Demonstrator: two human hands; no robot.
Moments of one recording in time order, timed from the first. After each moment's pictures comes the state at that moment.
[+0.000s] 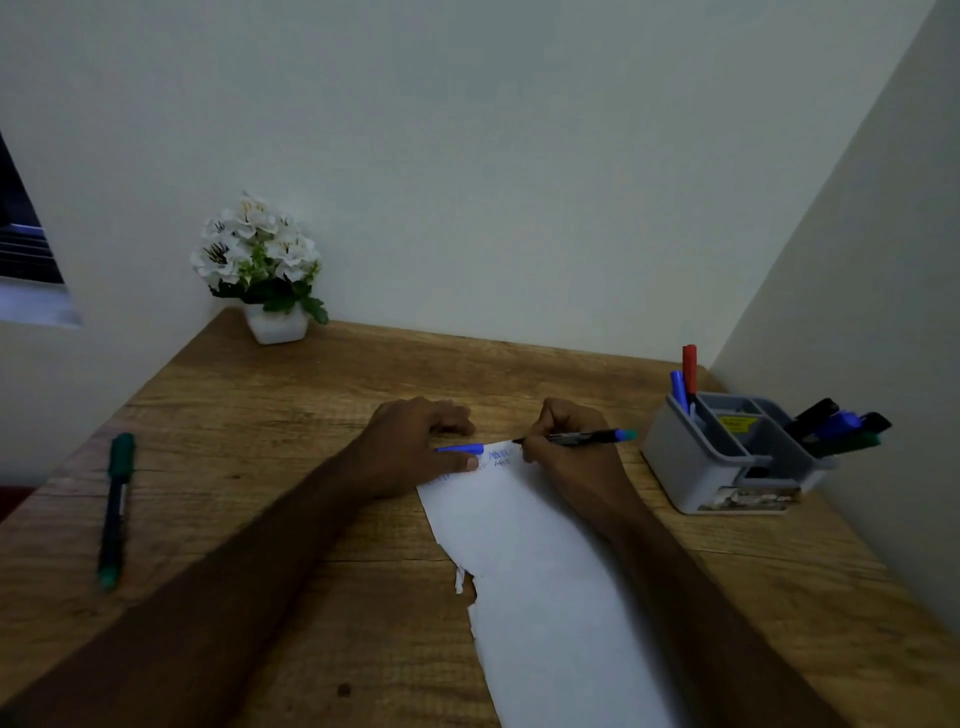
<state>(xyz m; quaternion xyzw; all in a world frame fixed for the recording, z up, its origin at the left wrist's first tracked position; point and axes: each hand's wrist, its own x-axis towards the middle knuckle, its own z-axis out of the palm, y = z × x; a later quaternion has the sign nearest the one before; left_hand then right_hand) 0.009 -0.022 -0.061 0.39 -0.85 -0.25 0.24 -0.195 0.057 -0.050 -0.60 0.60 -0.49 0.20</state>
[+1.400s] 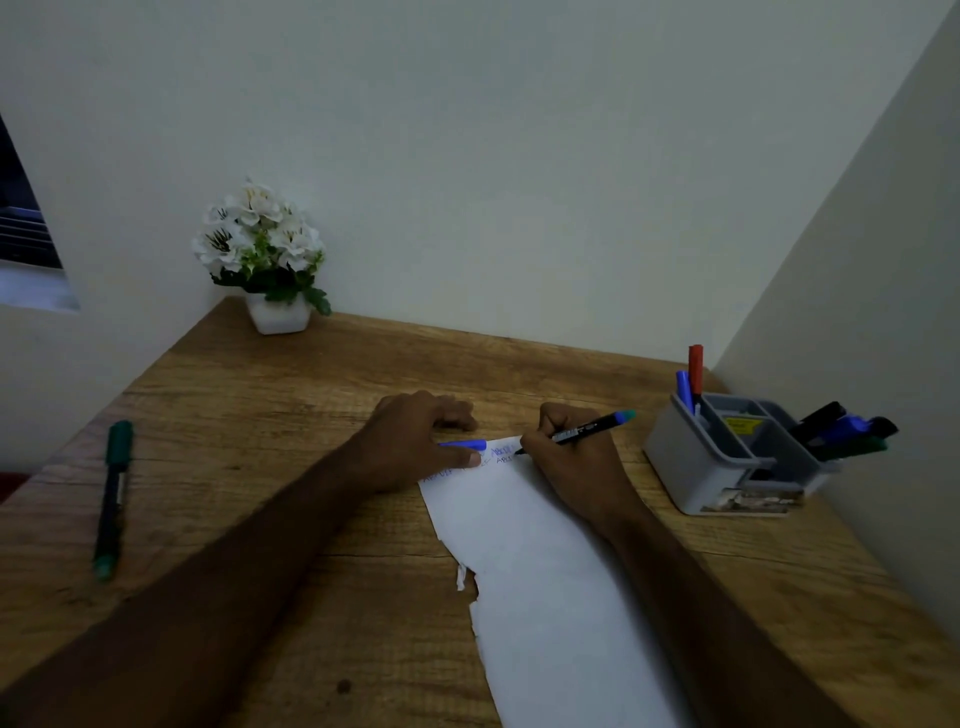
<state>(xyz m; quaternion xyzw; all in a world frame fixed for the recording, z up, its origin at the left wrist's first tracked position) 0.008 -0.016 -0.055 0.40 -0.86 -0.24 0.22 -0.190 0.056 -0.053 -0.59 0.60 -0.49 0.22</state>
